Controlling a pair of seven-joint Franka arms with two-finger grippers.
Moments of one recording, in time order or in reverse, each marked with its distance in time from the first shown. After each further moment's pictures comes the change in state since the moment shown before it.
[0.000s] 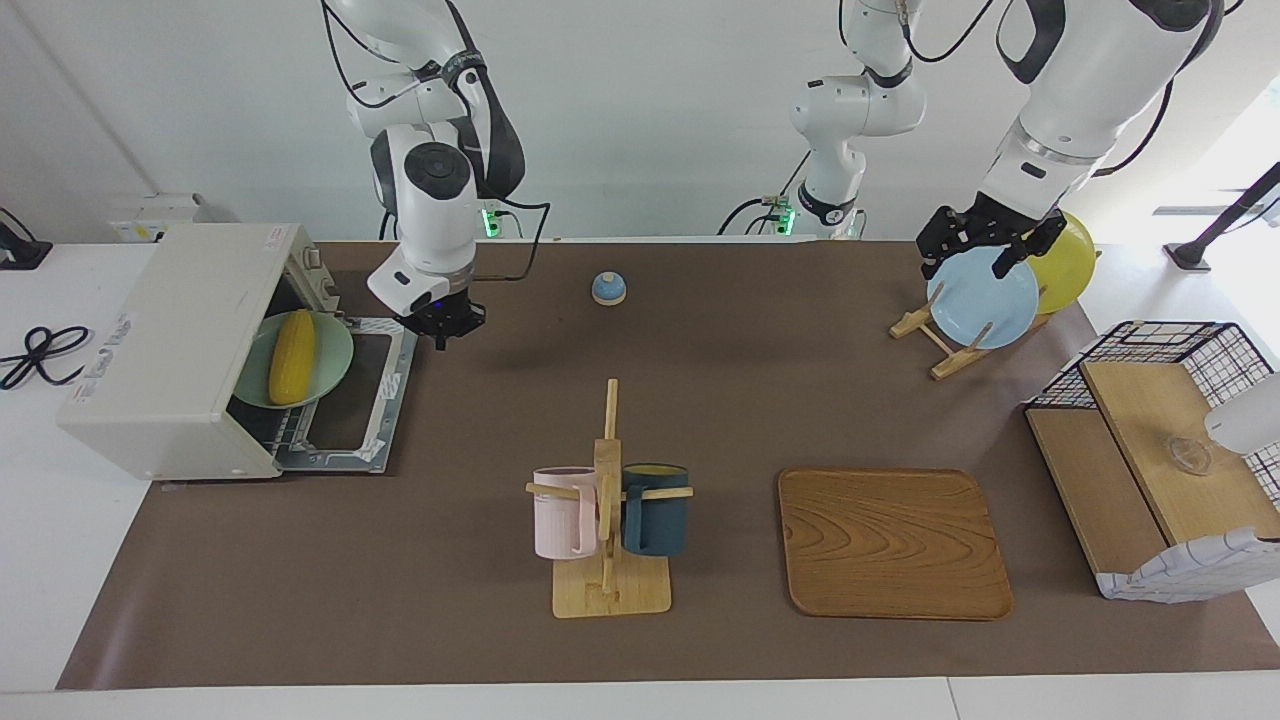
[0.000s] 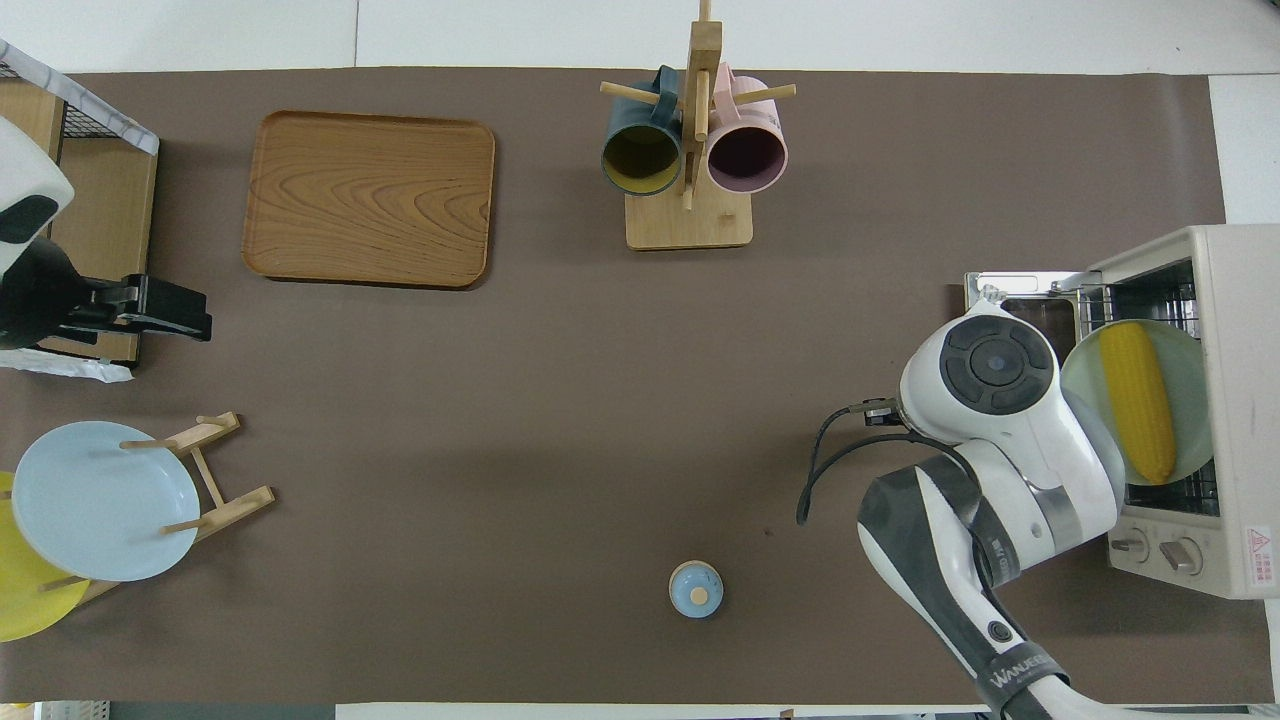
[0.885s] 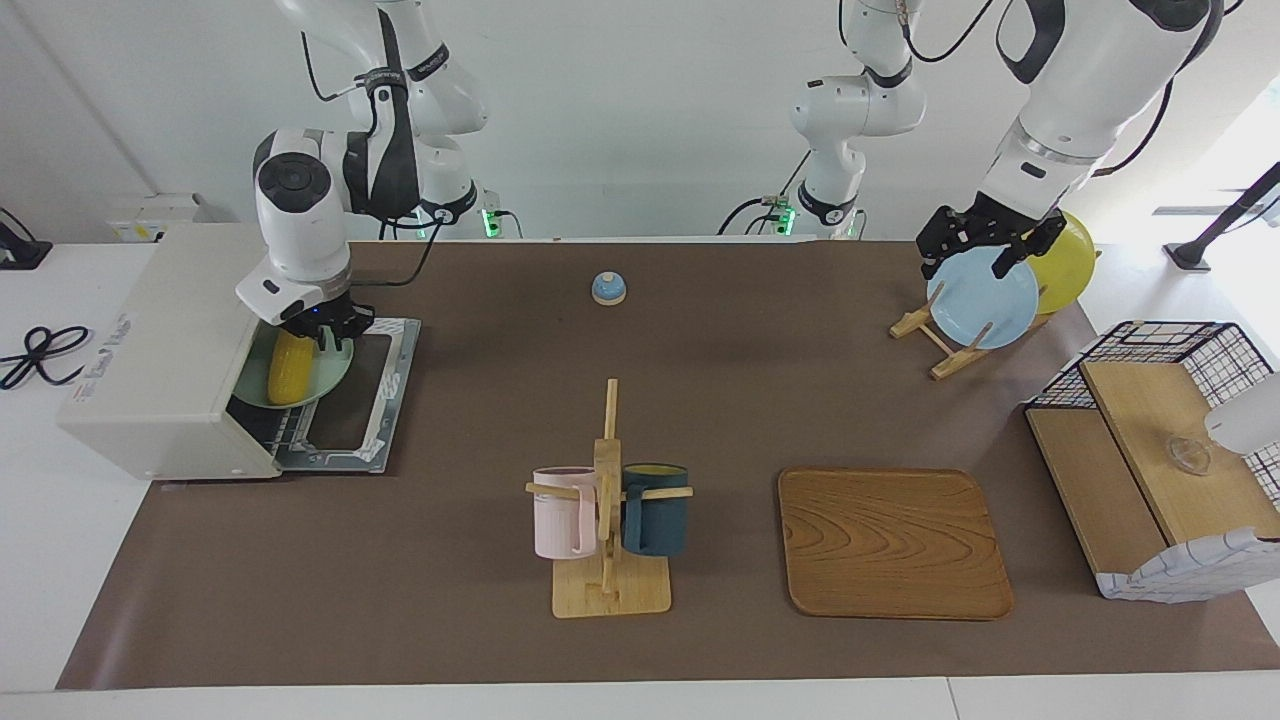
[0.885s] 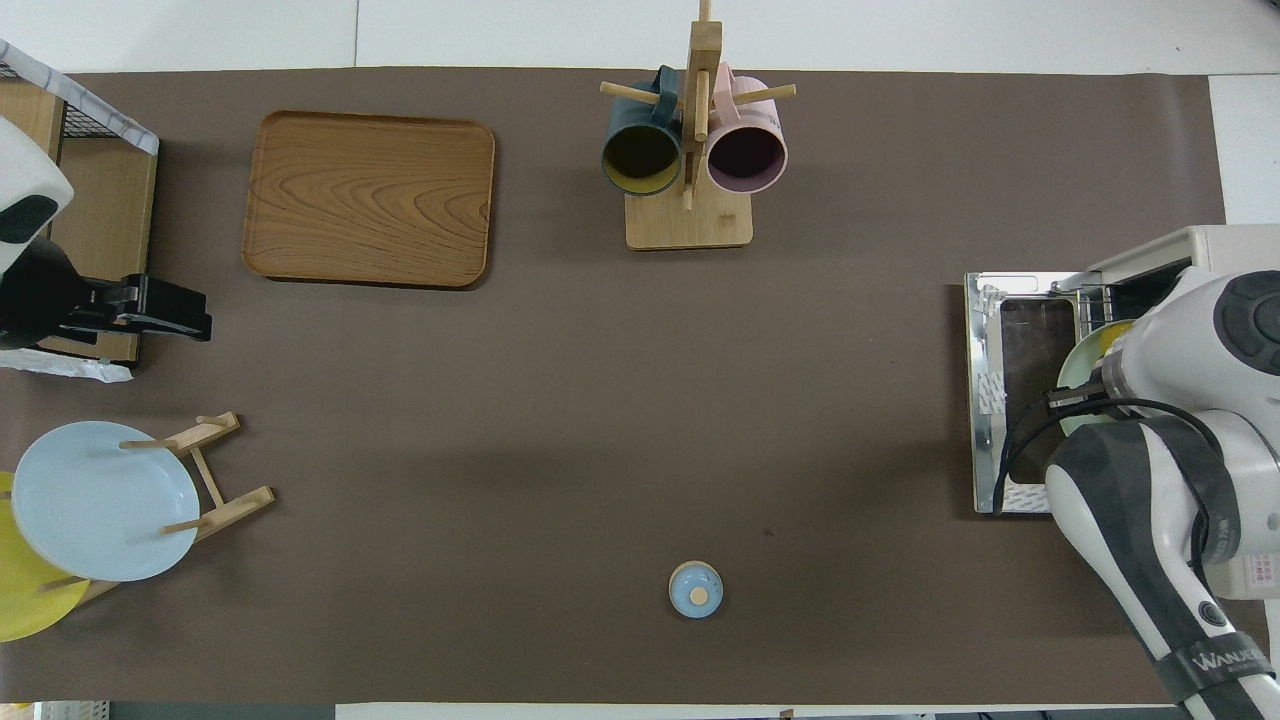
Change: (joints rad) left arm 0.000 0.000 0.000 0.000 0.000 0.000 0.000; right arm -0.270 -0.099 0.001 0.087 -0.046 -0.153 -0.365
